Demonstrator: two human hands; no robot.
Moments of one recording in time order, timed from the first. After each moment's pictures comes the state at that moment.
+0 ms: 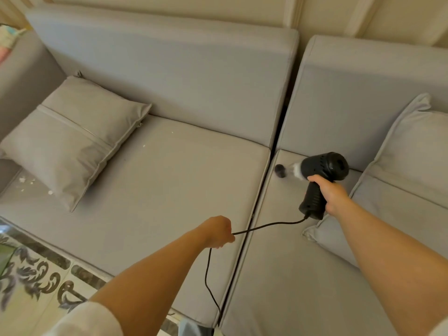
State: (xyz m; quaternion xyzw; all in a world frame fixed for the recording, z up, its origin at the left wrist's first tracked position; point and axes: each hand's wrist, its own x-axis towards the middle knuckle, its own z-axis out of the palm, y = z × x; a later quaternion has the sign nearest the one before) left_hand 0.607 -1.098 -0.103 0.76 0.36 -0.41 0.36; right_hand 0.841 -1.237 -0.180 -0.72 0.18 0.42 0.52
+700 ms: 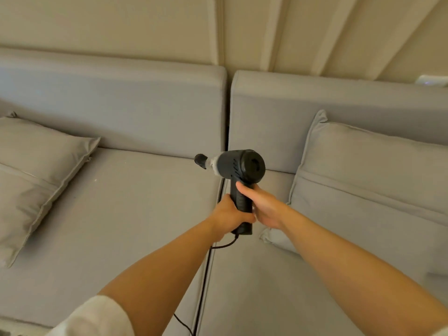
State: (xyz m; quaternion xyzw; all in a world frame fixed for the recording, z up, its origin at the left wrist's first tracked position) left_hand 0.705 -1.165 -0.072 0.67 0.34 -0.17 0.64; right_hand 0.792 -1.248 -0.087 -0.61 -0.03 0.56 0.55
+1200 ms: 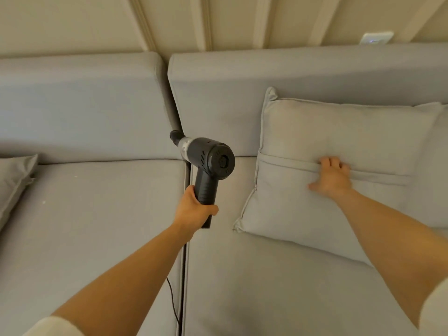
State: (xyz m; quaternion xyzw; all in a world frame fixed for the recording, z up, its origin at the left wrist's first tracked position) left_hand 0.746 -1.189 -0.103 0.72 0.39 -0.10 0.56; right_hand 0.947 -1.459 -0.146 -0.97 -0.04 0.22 0.03
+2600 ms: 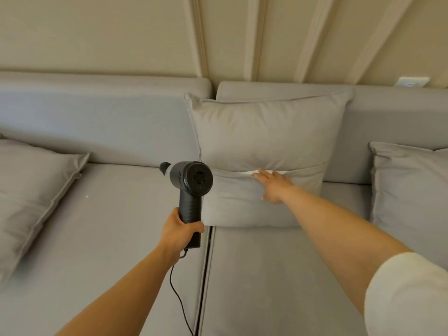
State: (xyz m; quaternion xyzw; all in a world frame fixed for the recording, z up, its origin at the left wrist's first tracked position) left_hand 0.668 -1.117 -0.076 0.64 0.48 -0.02 0.60; right_hand 0.899 -1.265 -0.107 -0.87 -0.34 0.34 -0.09
